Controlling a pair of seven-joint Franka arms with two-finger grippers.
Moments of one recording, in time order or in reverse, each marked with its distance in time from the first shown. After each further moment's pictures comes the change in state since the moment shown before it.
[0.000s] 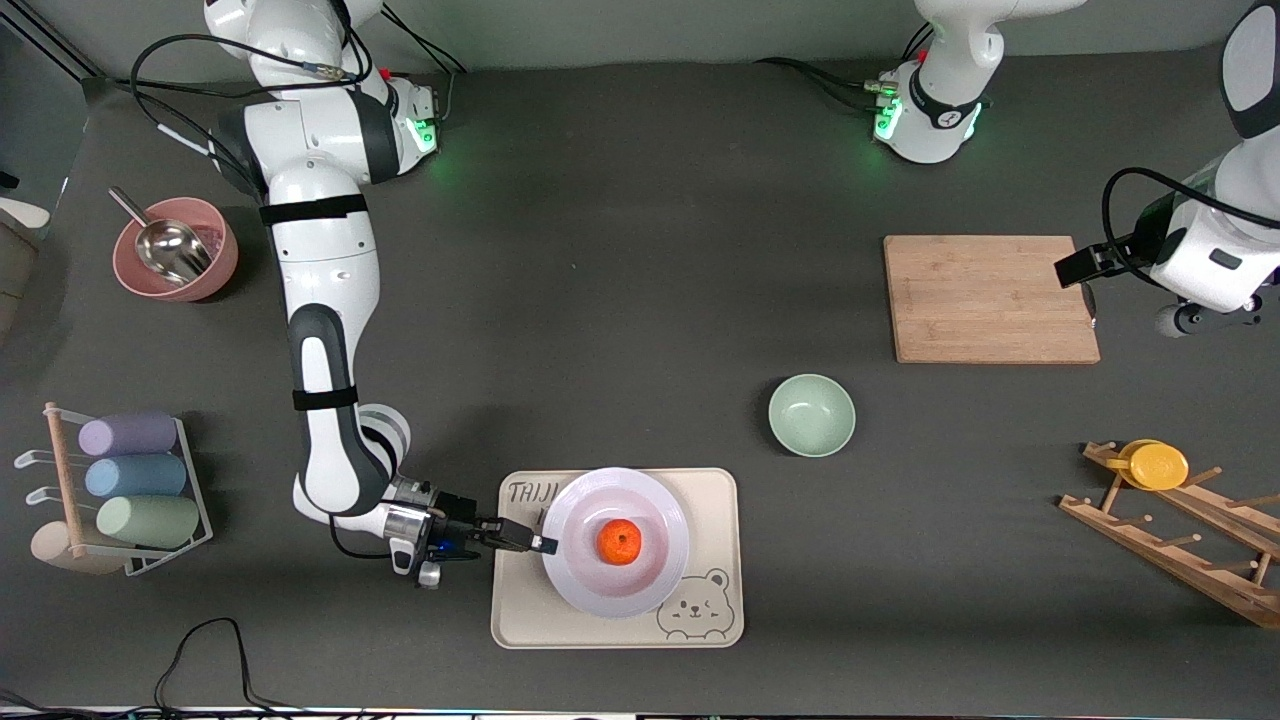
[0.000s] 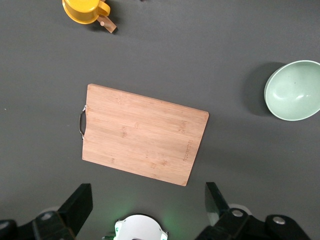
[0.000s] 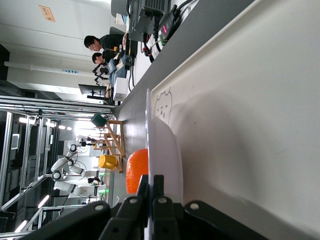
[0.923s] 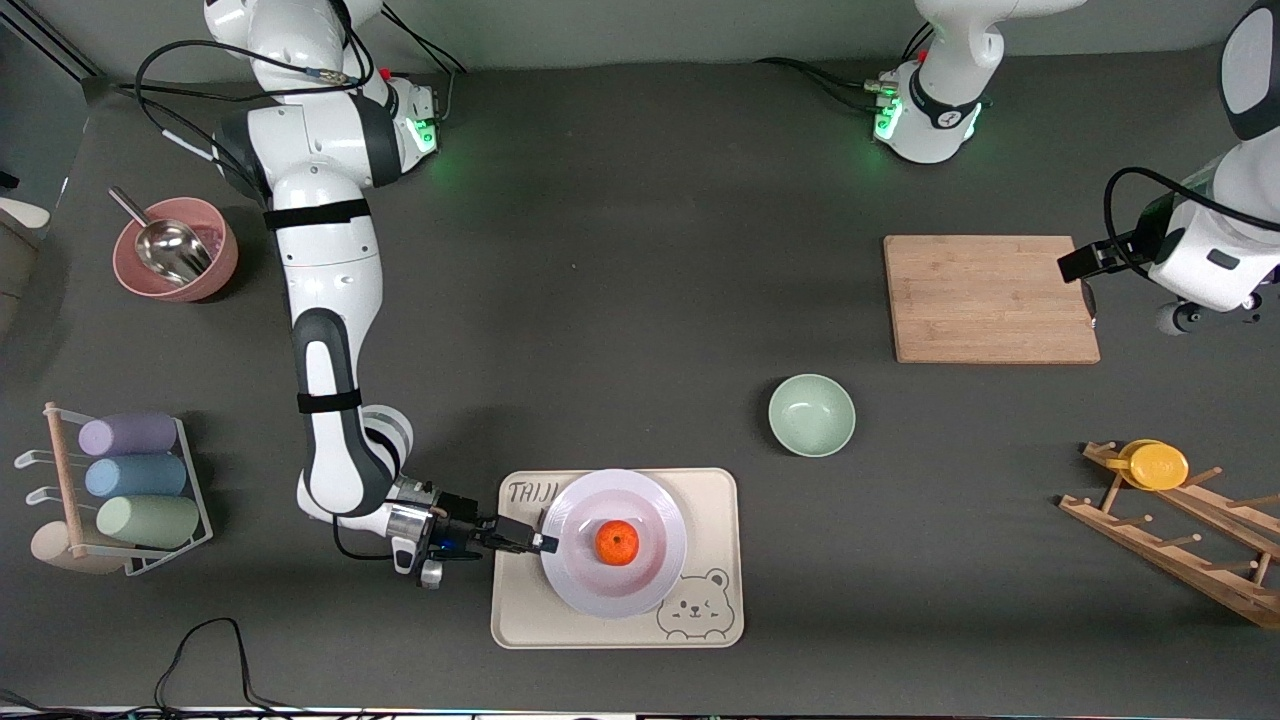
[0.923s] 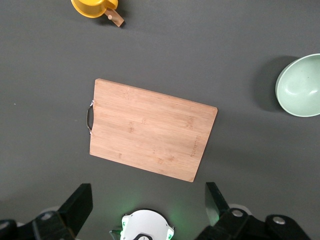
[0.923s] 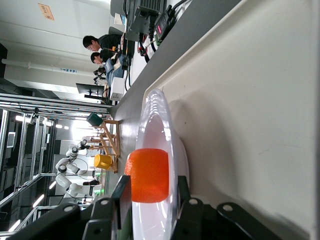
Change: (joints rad) left arm 0.000 0.005 0.002 0.001 0.026 -0.028 0.002; right arm -0.002 0.013 0.001 0.006 0.004 0.004 -0.021
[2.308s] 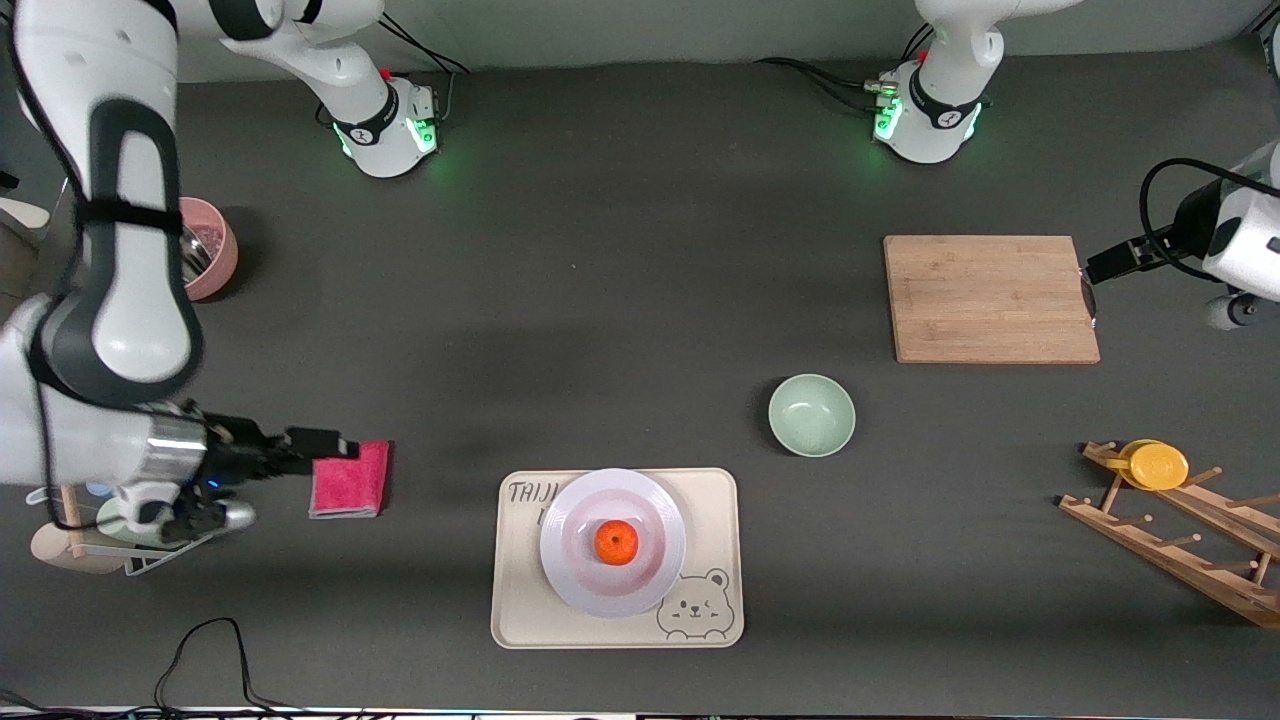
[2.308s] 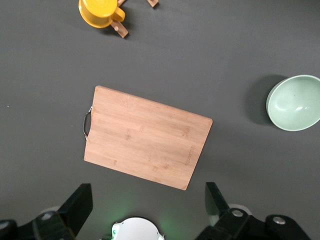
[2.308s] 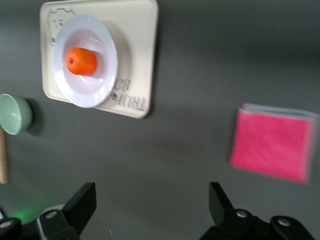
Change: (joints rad) left arm 0.063 -0.030 0.005 0.003 -0.046 0.039 0.013; right arm -0.142 -0.740 -0.010 -0.268 -1.361 -0.263 0.518
